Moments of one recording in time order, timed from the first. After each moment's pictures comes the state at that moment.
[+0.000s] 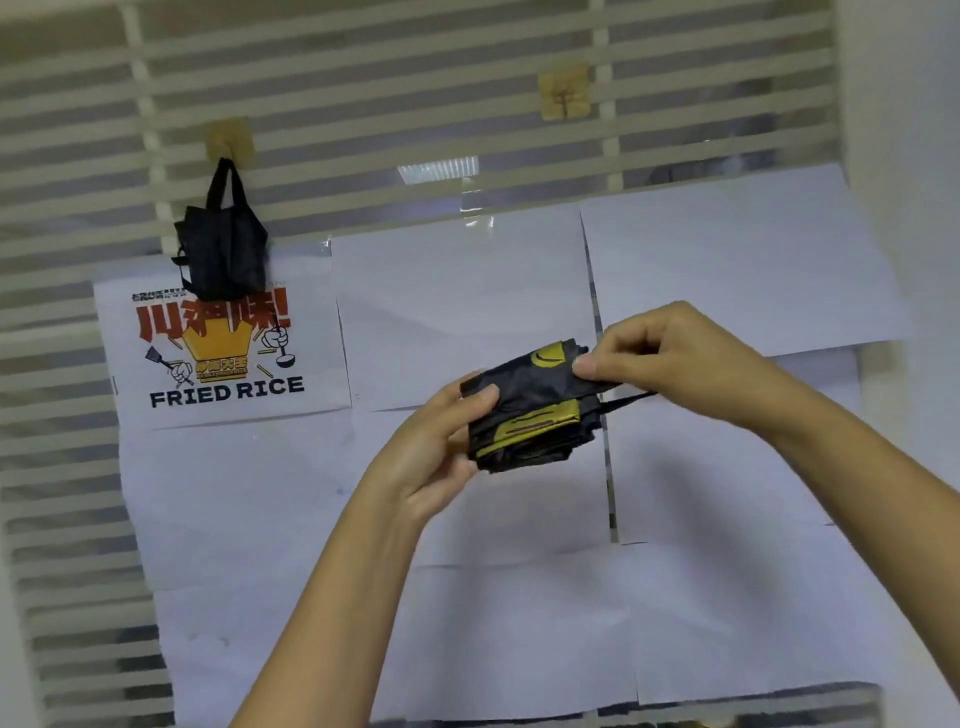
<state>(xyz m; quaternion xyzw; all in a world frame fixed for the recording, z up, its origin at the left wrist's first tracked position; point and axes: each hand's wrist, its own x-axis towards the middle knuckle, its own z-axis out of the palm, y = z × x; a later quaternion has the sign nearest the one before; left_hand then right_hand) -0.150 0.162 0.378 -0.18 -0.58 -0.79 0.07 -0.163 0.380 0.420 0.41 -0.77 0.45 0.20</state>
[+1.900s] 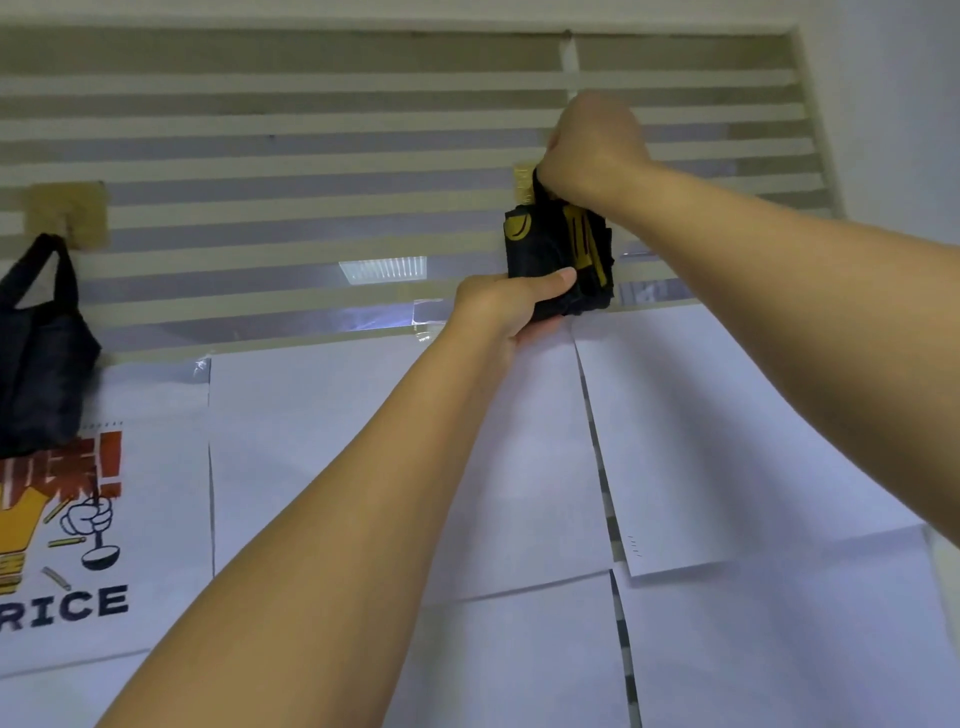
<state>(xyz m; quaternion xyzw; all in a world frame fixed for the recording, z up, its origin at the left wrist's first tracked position) -0.311 0.231 0.589 -0.22 -0.63 -0.71 0.22 -0.303 0.336 0.686 0.13 -0.78 0.25 0.56</state>
